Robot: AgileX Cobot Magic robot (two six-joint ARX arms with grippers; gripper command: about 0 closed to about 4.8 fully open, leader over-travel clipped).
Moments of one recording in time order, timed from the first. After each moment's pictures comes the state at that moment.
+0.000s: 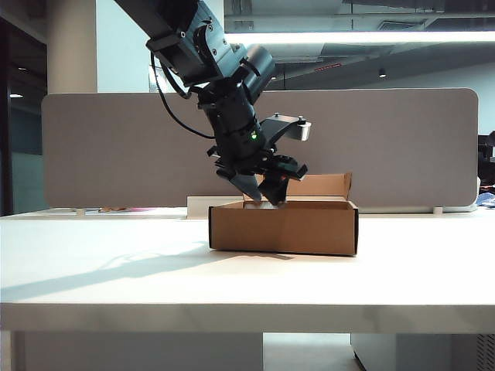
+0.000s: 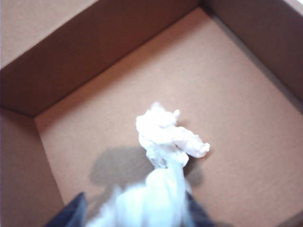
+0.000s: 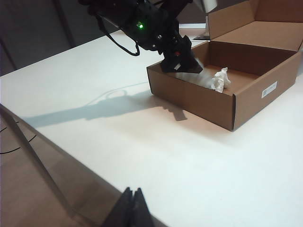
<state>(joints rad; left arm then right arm) -0.62 2.17 1.75 -0.32 -0.10 0.28 -0.01 0.00 0.01 -0.14 -0.69 0.06</state>
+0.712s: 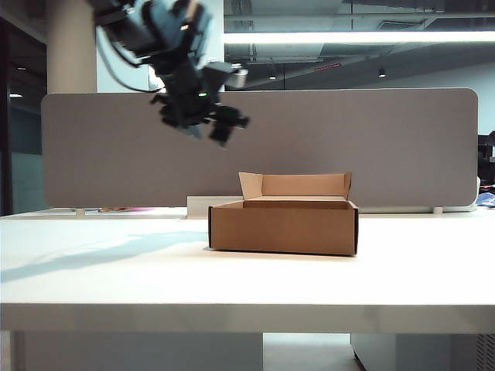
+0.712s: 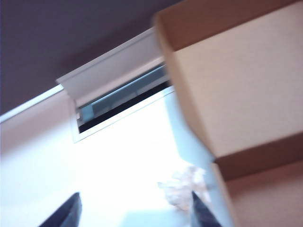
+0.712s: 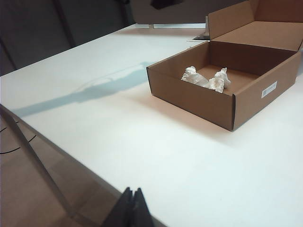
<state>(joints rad) -0.44 2.08 1.76 -0.09 -0.20 0.28 -0.01 0.00 0.01 -0.14 -0.69 0.06</state>
